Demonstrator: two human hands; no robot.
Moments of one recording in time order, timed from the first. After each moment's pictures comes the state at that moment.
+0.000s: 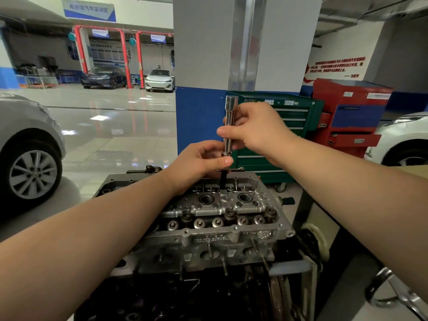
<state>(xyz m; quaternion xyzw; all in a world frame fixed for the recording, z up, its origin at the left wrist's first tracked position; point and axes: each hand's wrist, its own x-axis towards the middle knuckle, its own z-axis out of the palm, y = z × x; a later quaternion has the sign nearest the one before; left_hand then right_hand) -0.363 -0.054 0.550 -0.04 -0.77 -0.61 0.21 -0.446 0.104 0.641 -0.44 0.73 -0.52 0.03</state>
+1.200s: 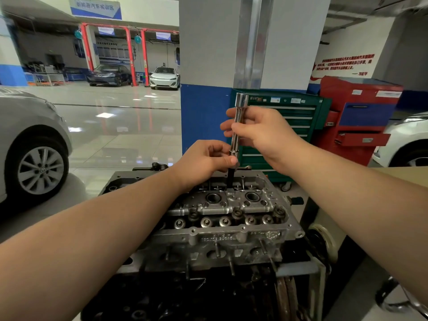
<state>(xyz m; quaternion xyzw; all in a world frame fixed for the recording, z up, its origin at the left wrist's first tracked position) -0.361 -0.053 0.554 -0.01 -0.81 -0.53 0.24 -0.456 0.097 0.622 -0.44 0.67 -0.59 0.09</state>
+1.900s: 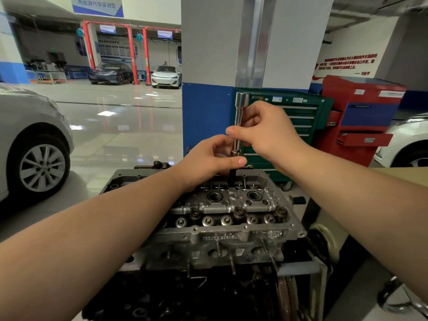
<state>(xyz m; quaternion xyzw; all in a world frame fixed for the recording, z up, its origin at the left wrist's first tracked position) -0.363 -0.052 0.552 -0.02 -0.81 -0.54 0.22 -0.444 0.099 0.623 -0.43 0.75 -0.50 -0.06</state>
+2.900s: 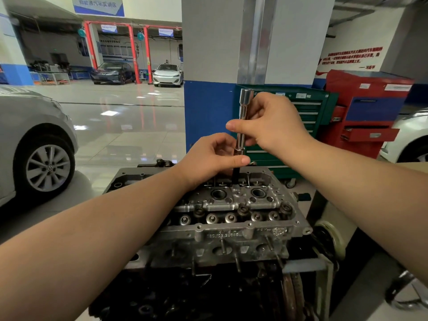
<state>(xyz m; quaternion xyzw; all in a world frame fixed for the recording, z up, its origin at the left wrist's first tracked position) -0.360 -0.051 0.549 0.00 -0.80 -0.54 0.25 -0.443 0.098 0.628 -0.42 0.75 -0.51 -0.08</state>
